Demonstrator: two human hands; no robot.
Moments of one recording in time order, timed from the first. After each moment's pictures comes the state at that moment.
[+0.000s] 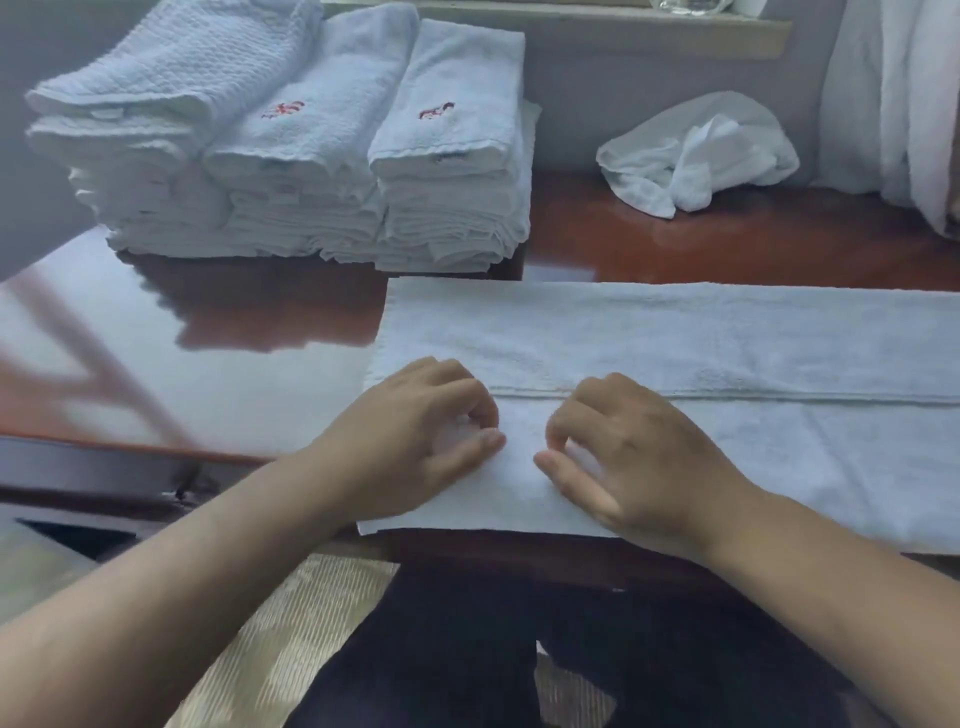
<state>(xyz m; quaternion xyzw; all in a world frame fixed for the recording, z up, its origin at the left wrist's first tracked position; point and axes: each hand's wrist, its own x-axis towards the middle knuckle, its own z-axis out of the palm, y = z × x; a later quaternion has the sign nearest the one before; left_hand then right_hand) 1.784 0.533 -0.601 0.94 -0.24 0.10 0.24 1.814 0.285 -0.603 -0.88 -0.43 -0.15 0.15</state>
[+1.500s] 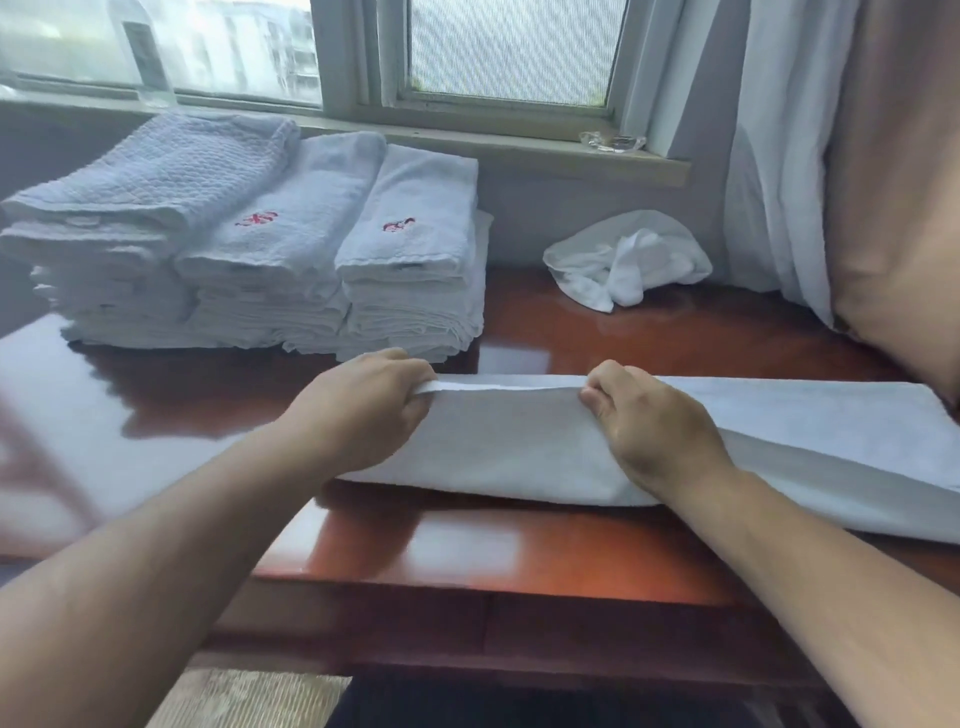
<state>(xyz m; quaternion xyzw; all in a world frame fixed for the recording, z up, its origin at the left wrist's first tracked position) 1.866 0.543 -0.555 0.98 -0.12 0.12 0.13 1.897 0.249 -0.568 -0.95 -0.21 -0.22 0.12</state>
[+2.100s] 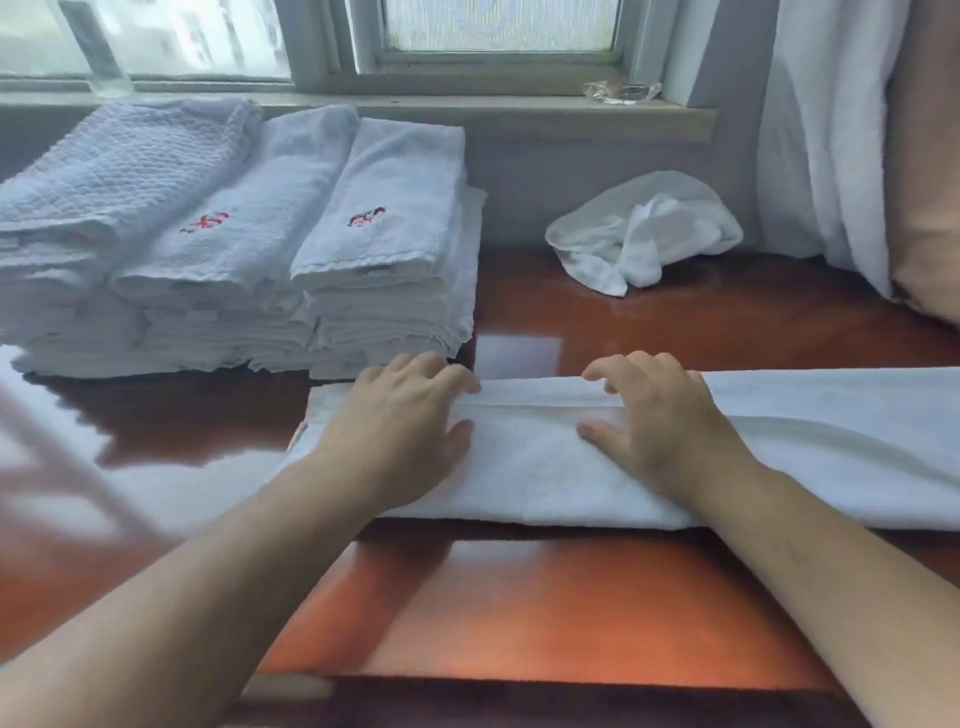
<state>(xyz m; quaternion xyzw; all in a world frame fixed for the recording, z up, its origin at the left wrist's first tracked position) 1.899 0.500 -0.564 0.98 -0.11 0.13 0.07 1.947 0.238 -0.587 -0.95 -0.23 -0.18 0.13</state>
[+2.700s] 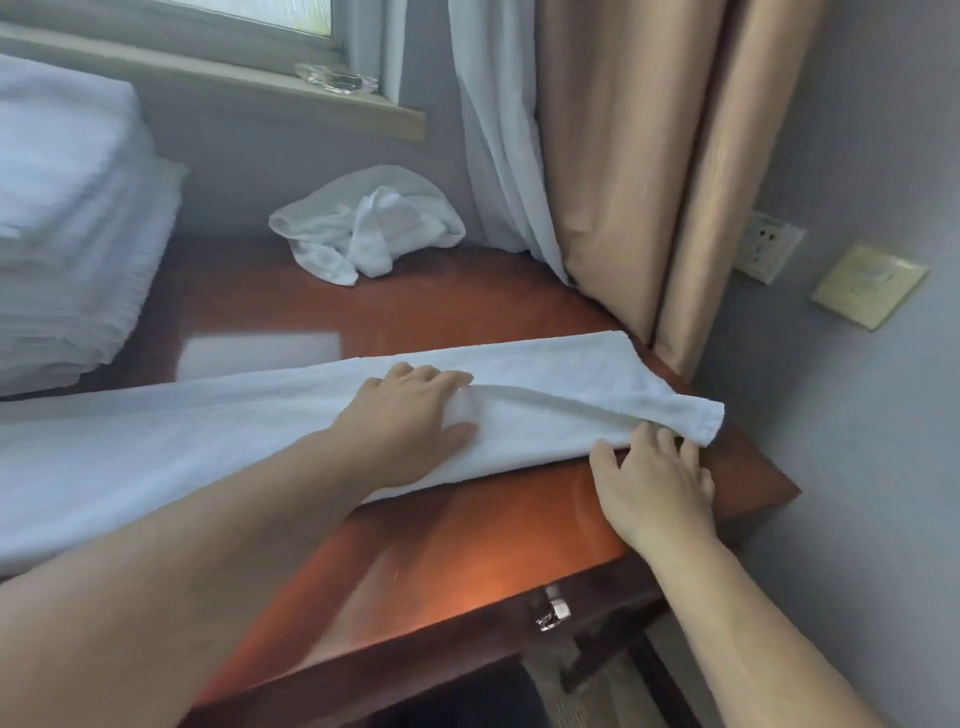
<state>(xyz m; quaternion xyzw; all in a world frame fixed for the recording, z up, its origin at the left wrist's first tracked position) 1.951 0.262 -0.587 0.94 -0.29 0.01 0.15 1.851 0.021 -0.603 -0.95 0.29 -0.06 0.08</state>
